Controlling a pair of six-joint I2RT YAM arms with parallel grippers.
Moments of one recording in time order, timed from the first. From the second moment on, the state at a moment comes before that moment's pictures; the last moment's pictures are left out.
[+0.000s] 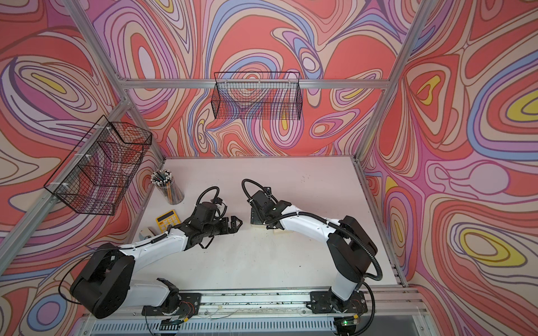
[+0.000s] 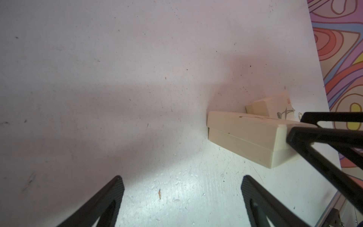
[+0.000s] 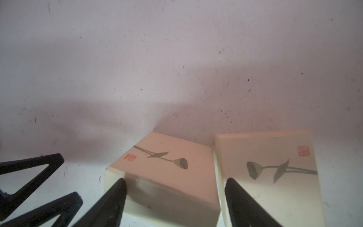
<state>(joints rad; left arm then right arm) -0.50 1.36 0.59 -0.03 0.19 -0.59 0.81 1.69 1.19 -0.53 0.23 0.71</state>
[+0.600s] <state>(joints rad) -0.50 1.36 0.59 -0.03 0.19 -0.59 0.95 1.63 1.13 -0.59 0.22 0.79</state>
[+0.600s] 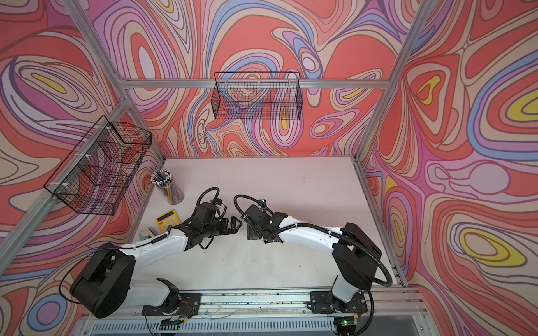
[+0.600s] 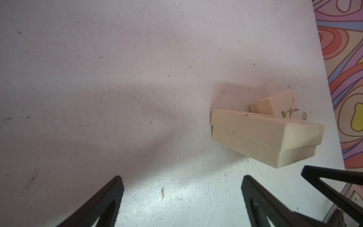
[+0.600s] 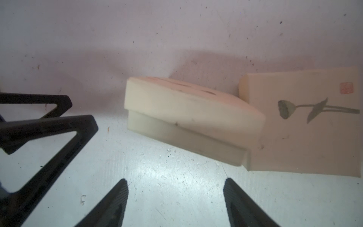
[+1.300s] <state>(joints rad) -0.48 1.28 0.50 -0.03 0.17 -0.59 0.84 1.82 1.38 -0.59 0.18 0.66</state>
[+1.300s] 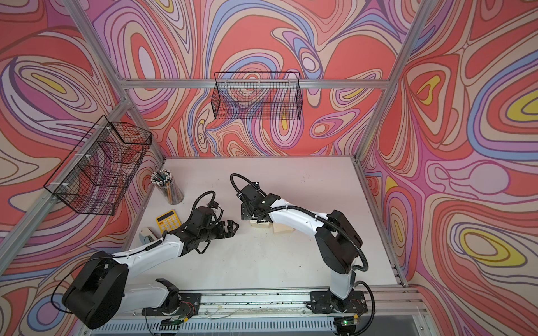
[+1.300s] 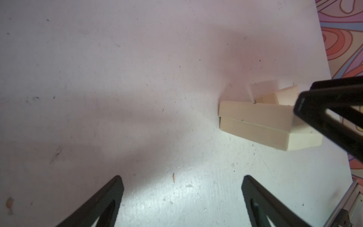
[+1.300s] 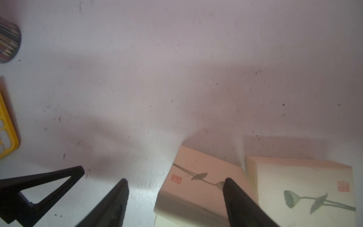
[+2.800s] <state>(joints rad) -0.44 1.15 0.40 -0.07 0.14 -0.57 0.92 1.73 1.25 -0.65 0.11 0.17</state>
